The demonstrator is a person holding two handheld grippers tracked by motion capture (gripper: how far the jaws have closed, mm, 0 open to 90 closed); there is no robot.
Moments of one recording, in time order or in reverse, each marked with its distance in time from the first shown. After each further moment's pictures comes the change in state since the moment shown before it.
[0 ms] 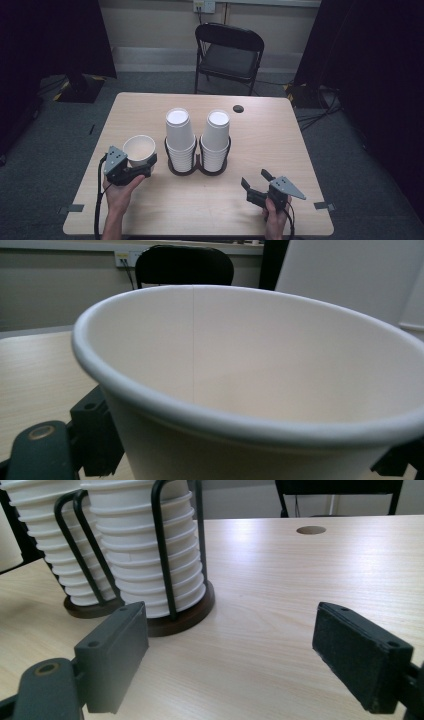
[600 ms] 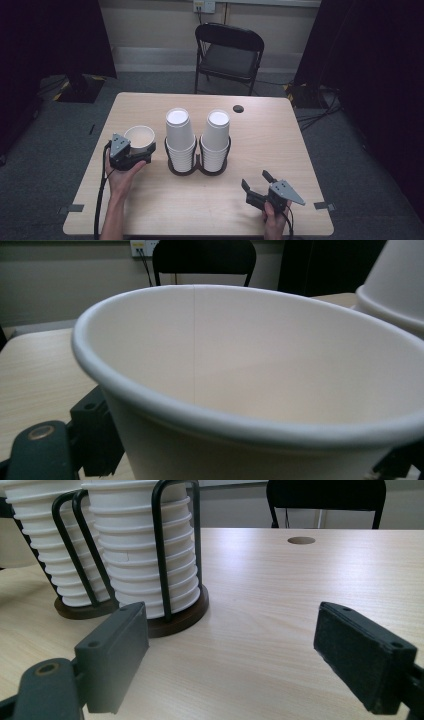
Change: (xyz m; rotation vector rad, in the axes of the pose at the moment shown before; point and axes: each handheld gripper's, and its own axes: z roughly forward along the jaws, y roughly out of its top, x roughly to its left) left arm 0.031 -0.005 0.044 0.040 0.041 -0.004; right arm 0.005 -0.005 -0.004 -0.036 -0.032 -0.040
